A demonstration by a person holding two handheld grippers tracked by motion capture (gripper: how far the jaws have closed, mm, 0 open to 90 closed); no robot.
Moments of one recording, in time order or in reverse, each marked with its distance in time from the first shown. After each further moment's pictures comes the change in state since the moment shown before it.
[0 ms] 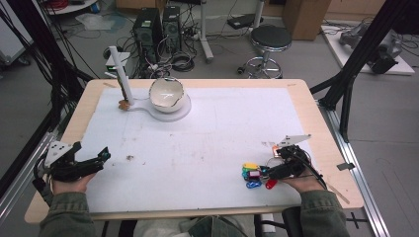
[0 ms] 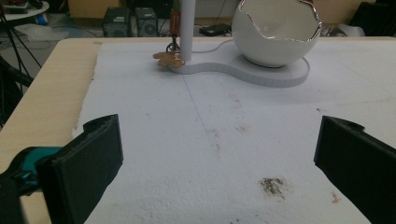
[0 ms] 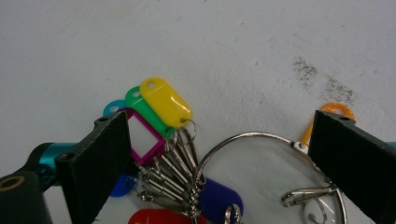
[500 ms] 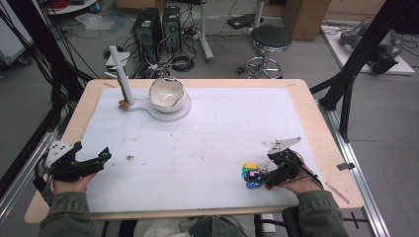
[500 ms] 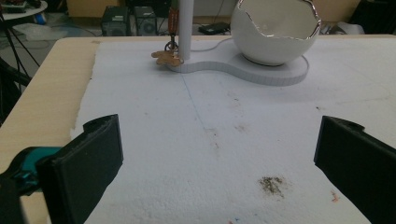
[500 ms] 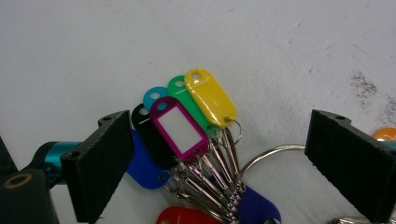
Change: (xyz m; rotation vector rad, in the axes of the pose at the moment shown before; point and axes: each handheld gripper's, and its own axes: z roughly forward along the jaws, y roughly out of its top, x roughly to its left) left arm -0.001 0.000 0.001 0.006 -0.005 0.004; right arm 0.016 0.004 0.009 0.032 0.098 -0.131
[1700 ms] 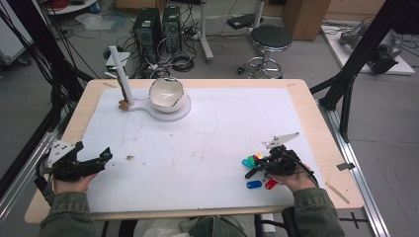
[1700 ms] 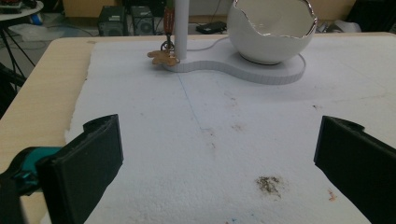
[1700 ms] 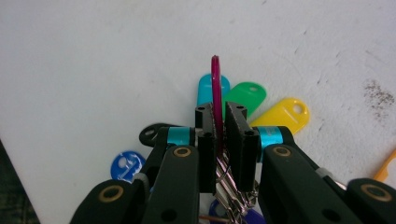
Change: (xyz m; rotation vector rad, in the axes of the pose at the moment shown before) left arm -0.002 0.000 0.002 0.001 -0.011 0.006; right arm -0.009 0.009 0.005 -0.039 0.033 0.088
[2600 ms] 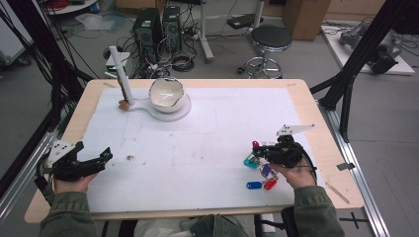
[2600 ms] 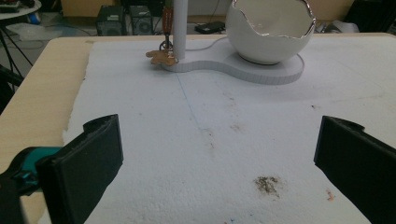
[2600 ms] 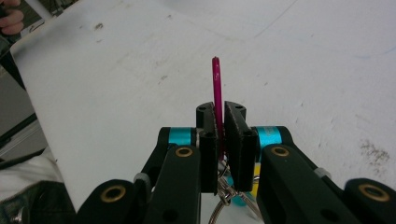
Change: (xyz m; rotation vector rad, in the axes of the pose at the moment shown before) left arm 0.000 0.000 0.000 0.001 -0.004 -0.003; right arm 0.000 0.019 -0.024 -0.238 0.085 0.125
